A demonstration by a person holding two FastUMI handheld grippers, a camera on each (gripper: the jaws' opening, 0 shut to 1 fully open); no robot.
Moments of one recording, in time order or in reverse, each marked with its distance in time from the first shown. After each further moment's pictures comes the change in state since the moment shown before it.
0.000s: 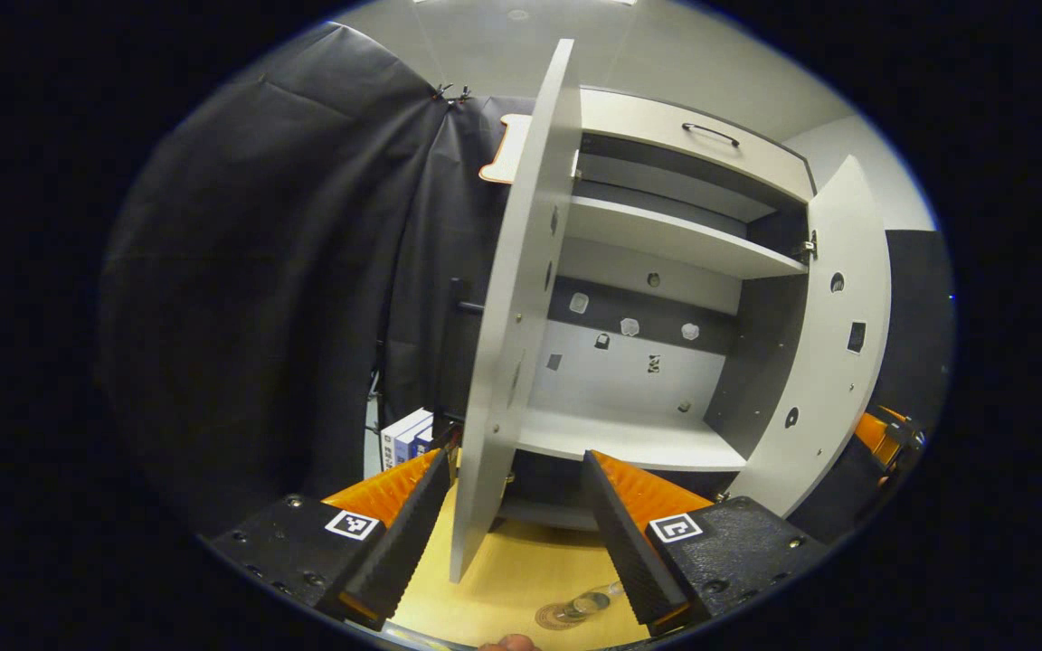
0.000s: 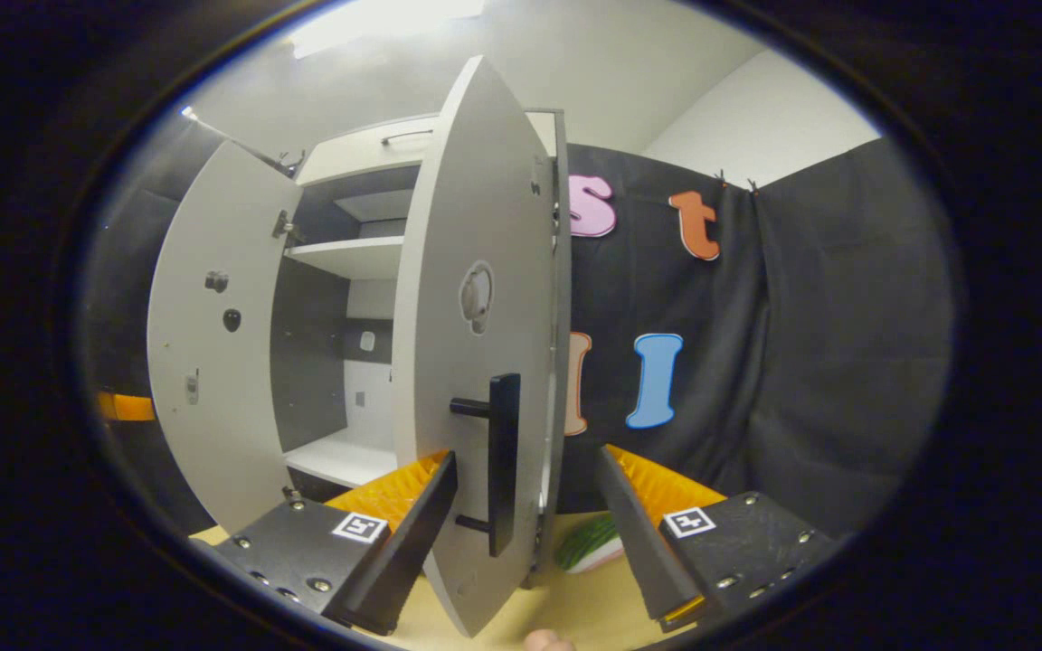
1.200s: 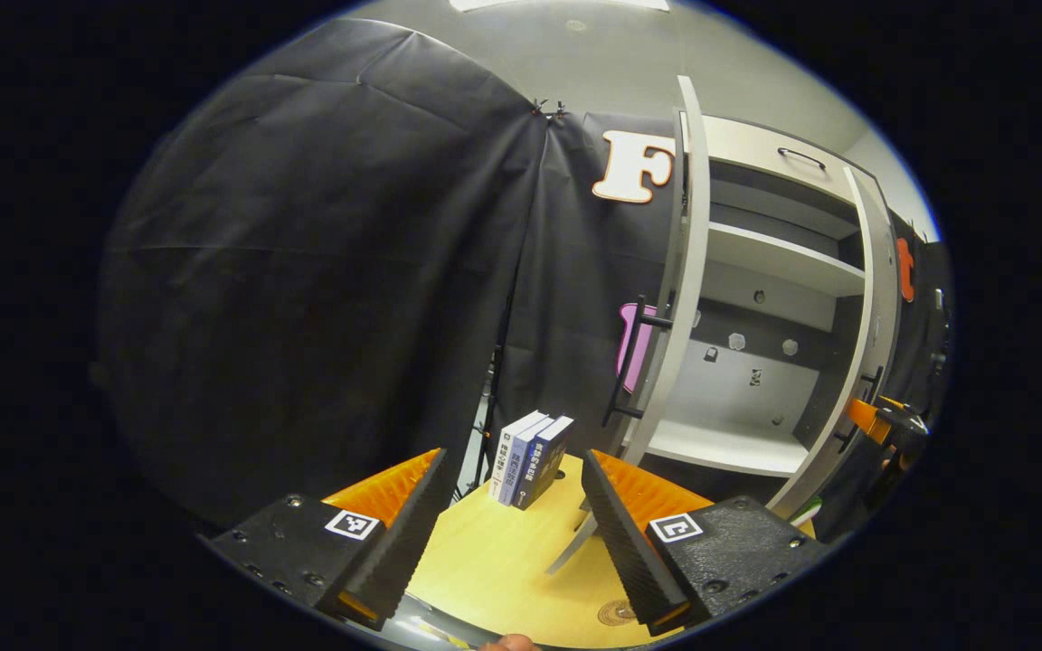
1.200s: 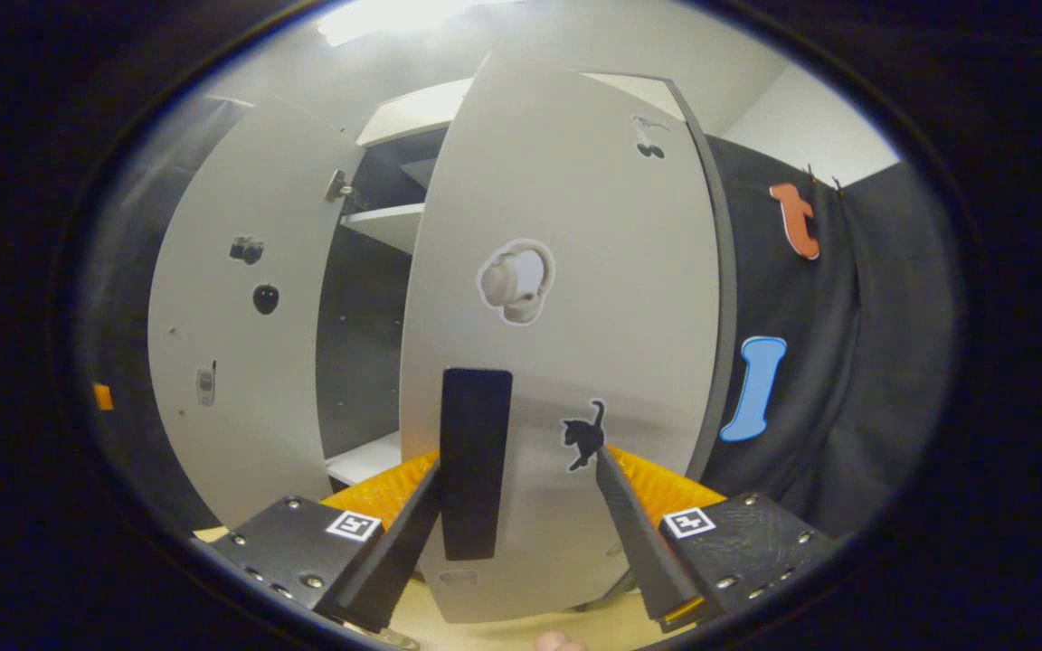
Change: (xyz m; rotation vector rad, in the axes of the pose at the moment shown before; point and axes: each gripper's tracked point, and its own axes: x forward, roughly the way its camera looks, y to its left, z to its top) left arm -0.060 0.108 -0.001 -0.045 -0.048 0.309; right arm 0.097 0.109 -0.016 -0.006 0.051 0.184
